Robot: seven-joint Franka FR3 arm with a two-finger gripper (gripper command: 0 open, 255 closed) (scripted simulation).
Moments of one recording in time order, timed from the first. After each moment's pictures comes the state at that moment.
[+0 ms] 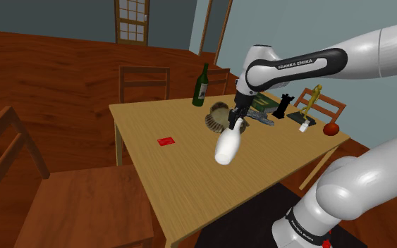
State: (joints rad) arm -0.09 -0.34 -0.06 -2.45 -0.04 2.08 -0.17
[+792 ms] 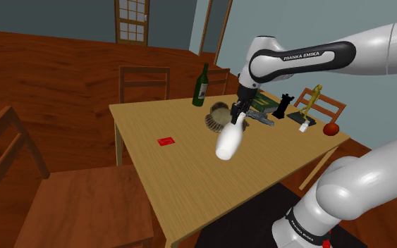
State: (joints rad) arm -0.09 -0.37 -0.06 -2.40 -0.04 2.00 -0.18
